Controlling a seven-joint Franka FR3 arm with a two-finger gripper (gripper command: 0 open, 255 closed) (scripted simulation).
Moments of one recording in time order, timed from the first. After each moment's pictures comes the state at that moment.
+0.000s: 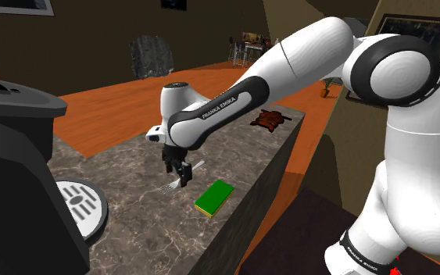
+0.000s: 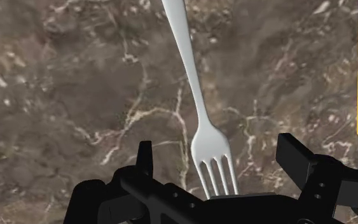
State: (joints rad) arm 0.33 0.38 0.09 -1.91 0.02 2.29 -1.10
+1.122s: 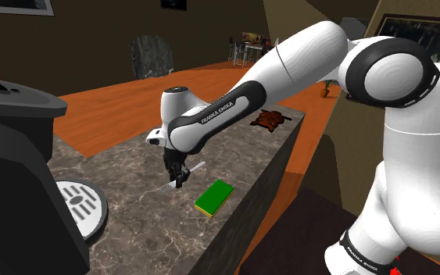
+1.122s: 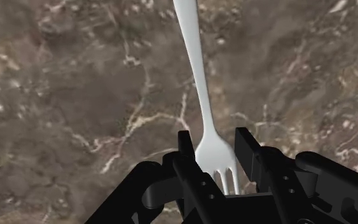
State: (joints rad) arm 0.33 0.40 0.09 -1.92 0.01 2.32 -1.10
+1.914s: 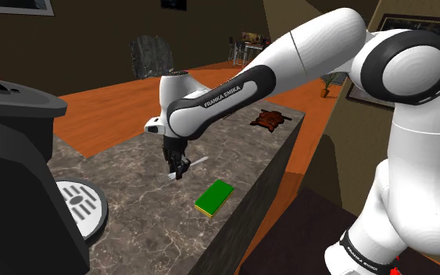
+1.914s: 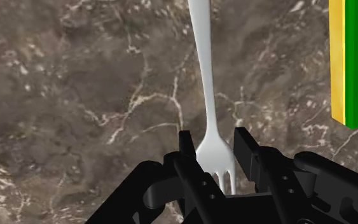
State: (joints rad) arm 0.33 0.33 0.09 -1.89 0.02 2.23 -1.10
